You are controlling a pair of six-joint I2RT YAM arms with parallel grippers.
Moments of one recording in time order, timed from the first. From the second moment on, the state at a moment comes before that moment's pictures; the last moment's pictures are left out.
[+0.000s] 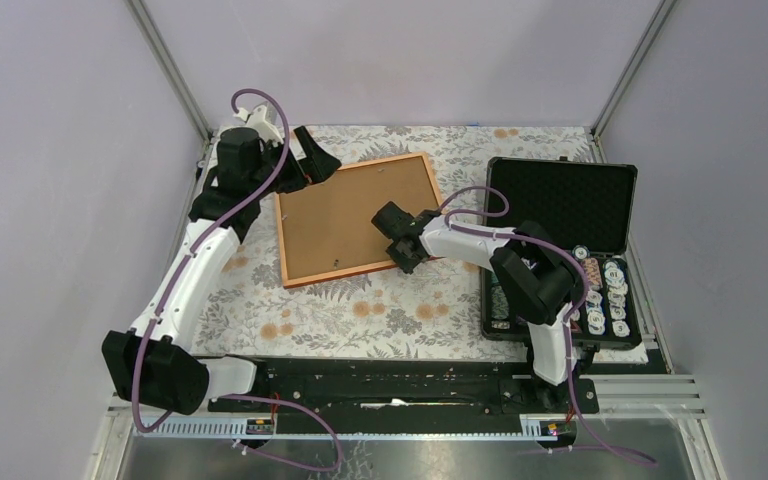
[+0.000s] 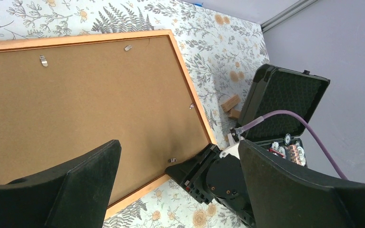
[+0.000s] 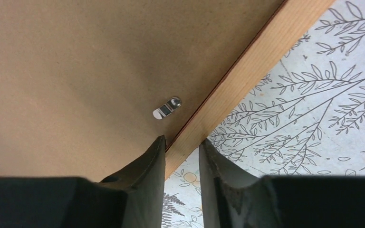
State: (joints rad) left arm -0.21 1.27 1.25 -0.34 0.30 -0.55; right arm 0.82 2.00 1.38 -0.65 0.34 1.61
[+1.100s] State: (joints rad) left arm -0.21 1.25 1.25 -0.34 0.36 -0.56; right arm 0.62 1.98 1.35 -0.42 0.16 0.55
